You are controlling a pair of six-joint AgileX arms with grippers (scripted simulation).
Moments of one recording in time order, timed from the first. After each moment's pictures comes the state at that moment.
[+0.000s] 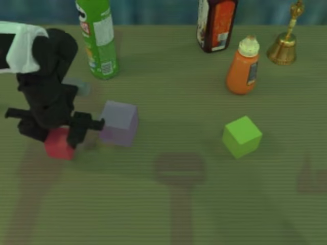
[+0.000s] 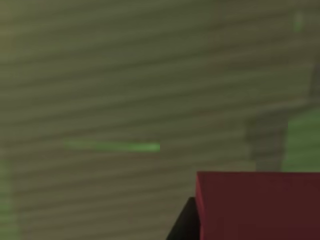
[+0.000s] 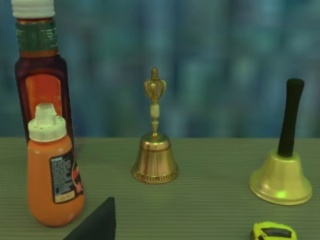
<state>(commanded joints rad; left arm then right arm) -0.24 1.98 1.30 -0.87 0.00 -0.04 0.00 0.00 0.00 0.00 0.00 0.00</state>
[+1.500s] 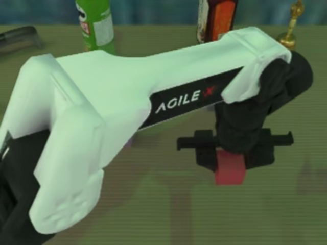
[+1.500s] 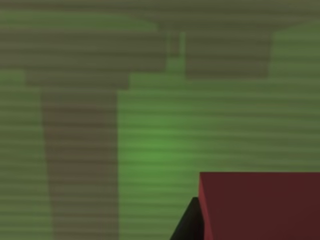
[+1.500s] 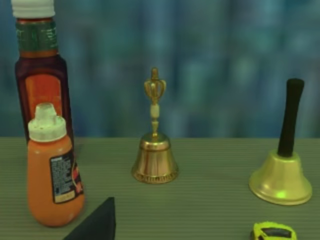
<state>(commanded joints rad) -0.98 2.33 2.04 -1.28 -0.02 -0.97 0.00 0.00 0.00 0.00 0.00 0.00</state>
